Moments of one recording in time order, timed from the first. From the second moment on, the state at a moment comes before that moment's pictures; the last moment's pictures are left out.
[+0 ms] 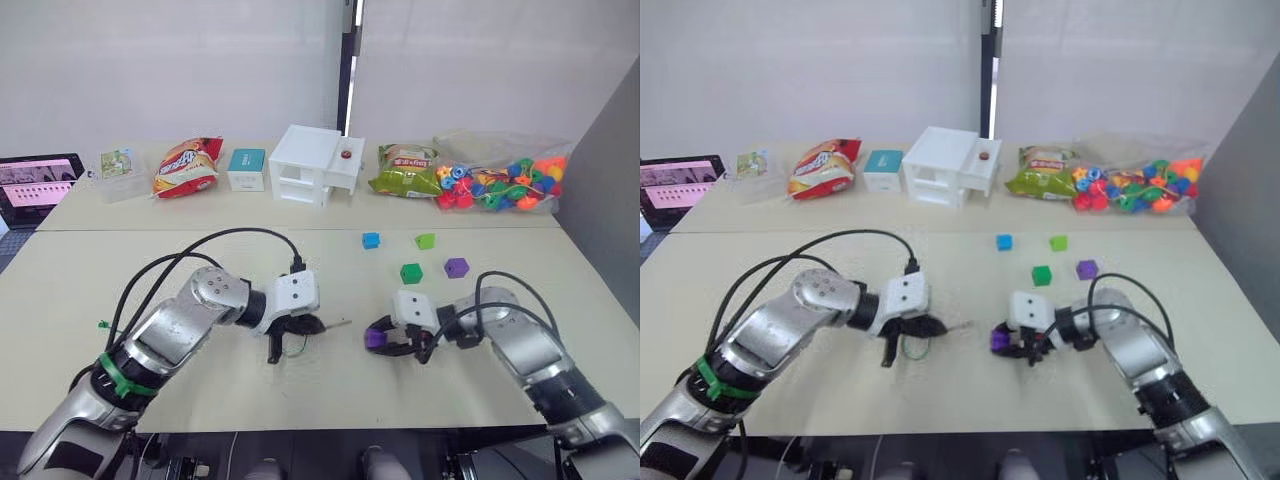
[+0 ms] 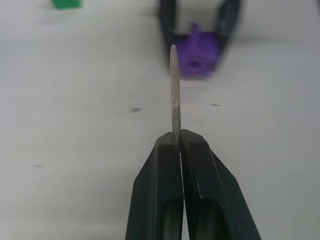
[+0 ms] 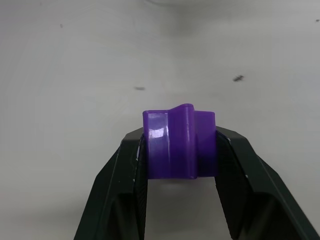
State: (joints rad) left arm -0.63 0.69 -0.43 -0.24 -0.14 0.54 -1.03; right arm -0.43 -0.71 0.31 -0.11 0.13 0.34 1.19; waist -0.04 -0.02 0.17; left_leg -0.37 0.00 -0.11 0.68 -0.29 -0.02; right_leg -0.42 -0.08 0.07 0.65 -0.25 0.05
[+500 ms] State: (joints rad) left arm -0.68 0.75 -0.55 -0.27 -0.04 0.57 -1.28; right arm -0.39 -0.72 0.34 -0.29 0.06 0.50 1.06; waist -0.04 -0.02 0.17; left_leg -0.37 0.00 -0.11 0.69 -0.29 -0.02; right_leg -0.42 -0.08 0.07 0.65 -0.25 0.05
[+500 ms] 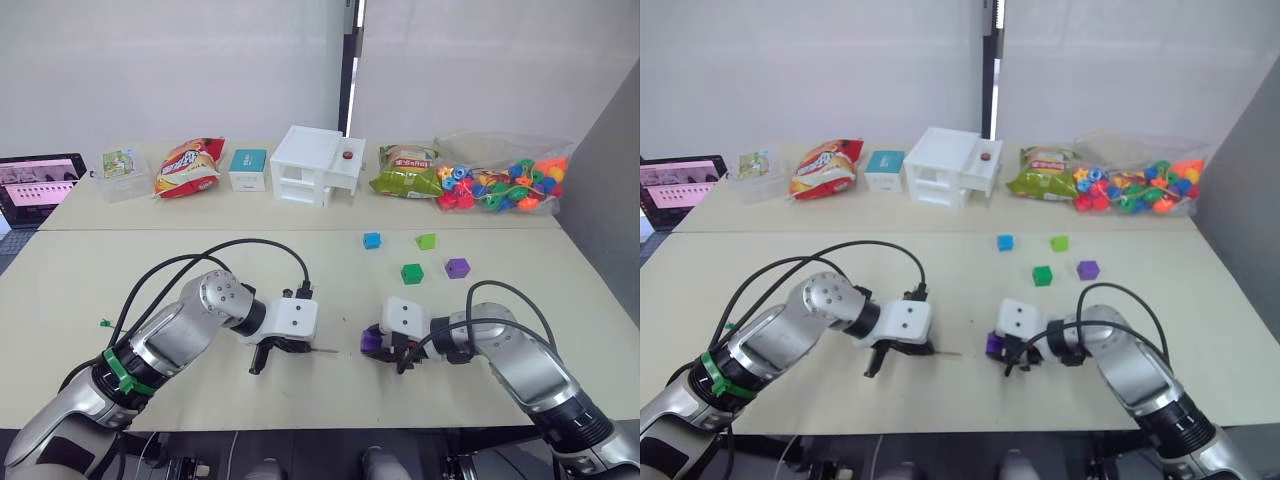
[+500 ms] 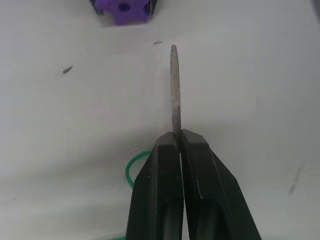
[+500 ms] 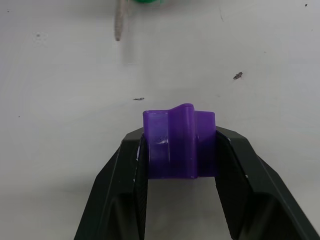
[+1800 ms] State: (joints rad) left arm -0.78 0.68 -0.64 -0.27 -0.05 0.86 -1.29; right arm -0.42 -0.72 0.41 -0.32 0.03 0.49 1.10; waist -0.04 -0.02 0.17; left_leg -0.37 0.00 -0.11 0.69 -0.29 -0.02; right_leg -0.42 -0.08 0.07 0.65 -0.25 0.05
